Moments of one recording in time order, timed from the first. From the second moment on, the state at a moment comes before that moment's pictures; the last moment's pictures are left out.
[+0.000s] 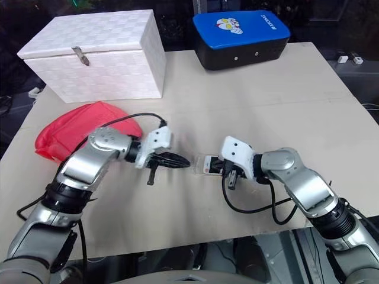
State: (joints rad) left arm -0.47 0.70 -0.17 -0.12 -0.26 0.53 -1.28; right arm -0.46 -0.61 0.40 -0.44 0.22 0.75 0.85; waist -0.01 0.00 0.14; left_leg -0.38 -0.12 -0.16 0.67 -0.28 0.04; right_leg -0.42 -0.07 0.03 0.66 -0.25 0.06
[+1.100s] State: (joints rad) left arm -0.07 0.69 0.02 -0.30 -0.42 0.39 -1.09; right arm -0.52 -0.51 0.47 -0.06 0.04 0.41 1.00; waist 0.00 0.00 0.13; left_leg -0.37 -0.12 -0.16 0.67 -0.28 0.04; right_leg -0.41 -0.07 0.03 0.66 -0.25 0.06
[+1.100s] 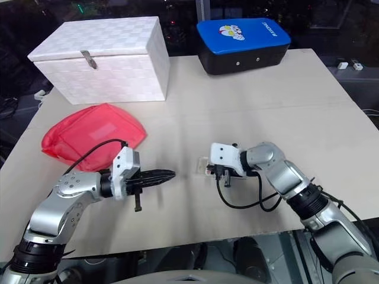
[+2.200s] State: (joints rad) left arm -0.34 0.51 -0.23 0.02 -0.18 0.32 -0.96; right arm -0.21 -0.79 0.27 -0.63 0.08 0.86 0.69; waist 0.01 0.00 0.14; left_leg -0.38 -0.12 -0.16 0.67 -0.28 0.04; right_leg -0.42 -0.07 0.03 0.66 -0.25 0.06
